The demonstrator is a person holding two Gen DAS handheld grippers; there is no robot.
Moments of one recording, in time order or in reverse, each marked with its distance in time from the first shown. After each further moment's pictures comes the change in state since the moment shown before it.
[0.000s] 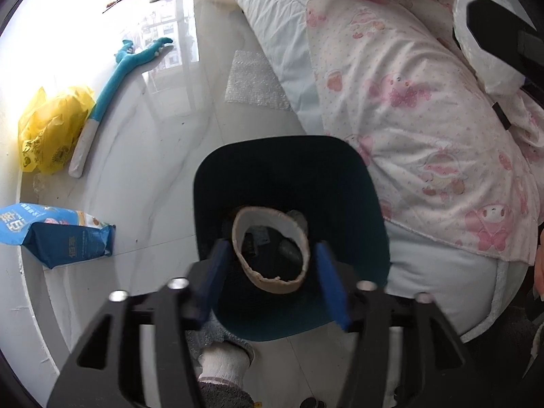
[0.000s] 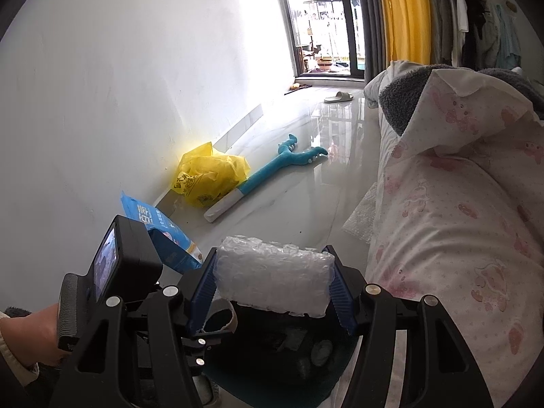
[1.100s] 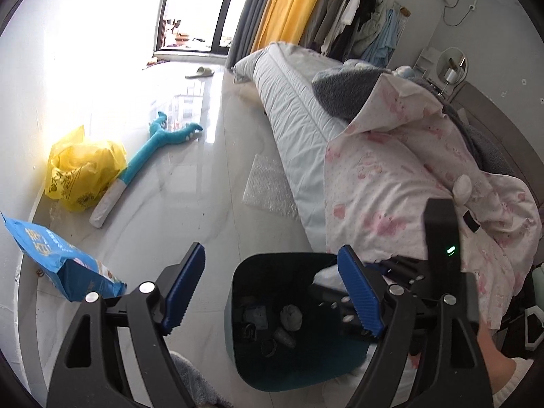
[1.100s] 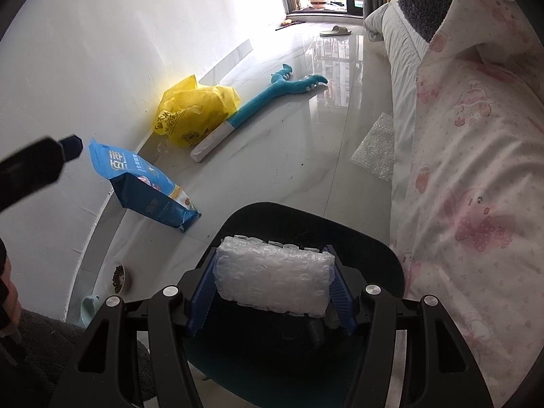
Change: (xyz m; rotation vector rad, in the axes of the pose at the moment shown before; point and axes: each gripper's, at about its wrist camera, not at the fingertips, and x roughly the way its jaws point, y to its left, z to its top) left arm -0.099 0.037 0.010 -0.128 -0.459 -0.043; right arm 0.105 0.004 -0.049 0.042 0.272 -0.022
